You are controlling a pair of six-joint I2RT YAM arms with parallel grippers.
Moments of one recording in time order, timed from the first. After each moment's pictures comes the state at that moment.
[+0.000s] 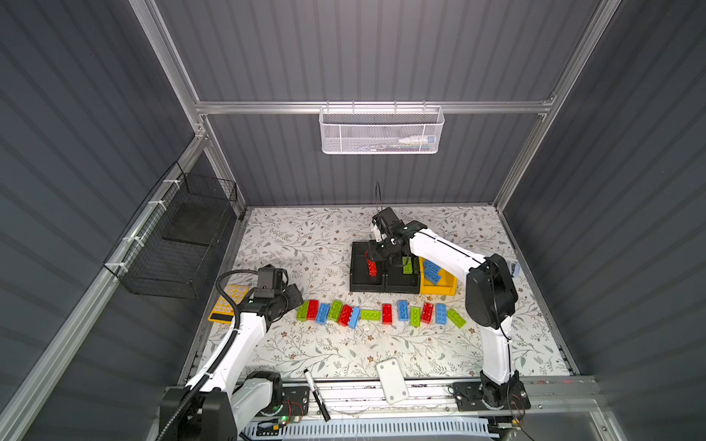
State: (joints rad) left arm -0.12 1.03 0.60 -0.53 0.05 -0.51; right arm 0.63 2.10 1.79 -0.73 -0.13 0.43
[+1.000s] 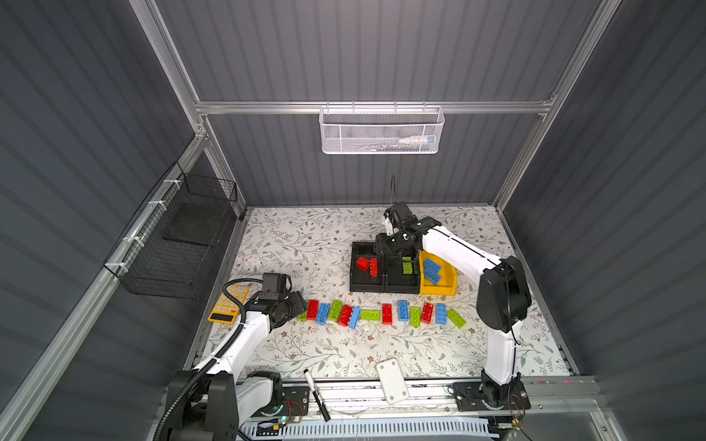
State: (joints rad) left arm -0.12 1.12 0.55 -0.48 0.10 -0.56; right arm 0.54 1.95 1.68 -0.69 -0.13 0.44
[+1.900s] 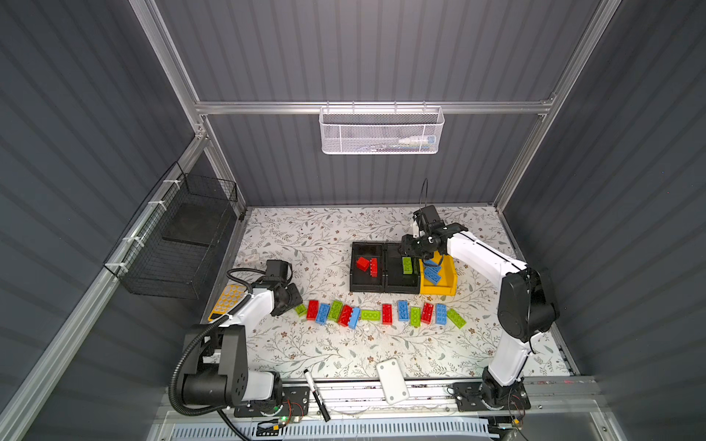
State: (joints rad) left arm -0.08 1.40 0.71 -0.49 0.01 -0.52; right arm 0.41 1.83 1.46 -0.63 -0.12 0.46
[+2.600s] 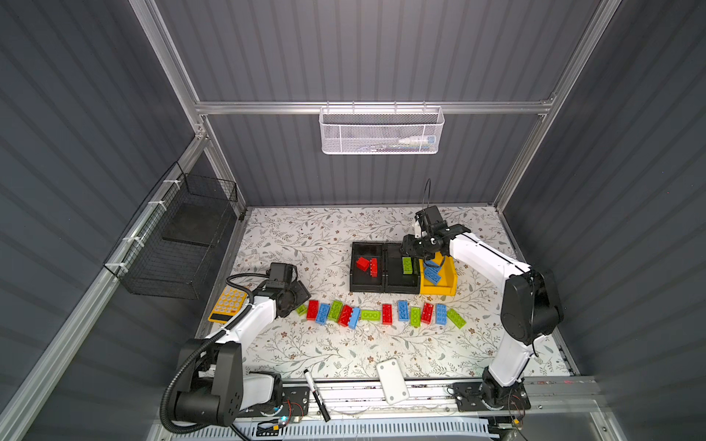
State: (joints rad) left arm -0.15 1.32 0.64 -0.39 0.04 -0.76; right arm 0.40 1.81 1.42 -0.60 -0.13 0.47
